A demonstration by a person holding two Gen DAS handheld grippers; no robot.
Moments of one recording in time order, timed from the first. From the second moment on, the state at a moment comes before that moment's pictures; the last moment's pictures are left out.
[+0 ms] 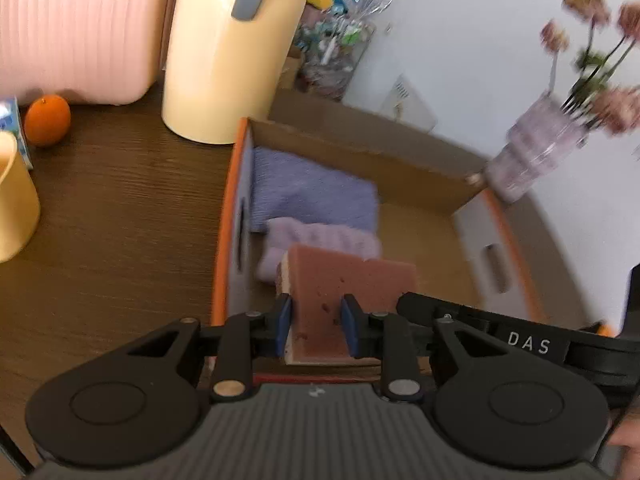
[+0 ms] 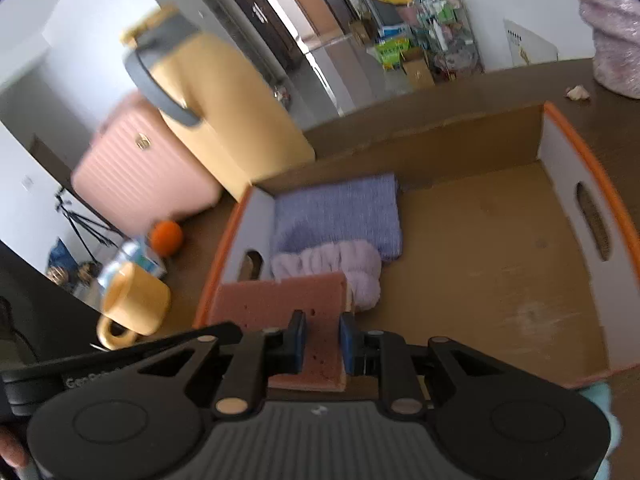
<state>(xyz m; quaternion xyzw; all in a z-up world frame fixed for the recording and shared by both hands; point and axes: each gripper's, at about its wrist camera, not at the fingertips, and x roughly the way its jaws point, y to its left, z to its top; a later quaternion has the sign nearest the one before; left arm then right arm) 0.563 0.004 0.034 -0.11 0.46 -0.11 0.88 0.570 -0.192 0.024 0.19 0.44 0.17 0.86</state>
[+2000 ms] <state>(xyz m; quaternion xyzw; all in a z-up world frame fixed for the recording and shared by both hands) 0.178 -0.027 0.023 0.04 0.21 -0.11 0.97 0.158 -0.291 0.031 0.05 0.17 0.10 0.98</state>
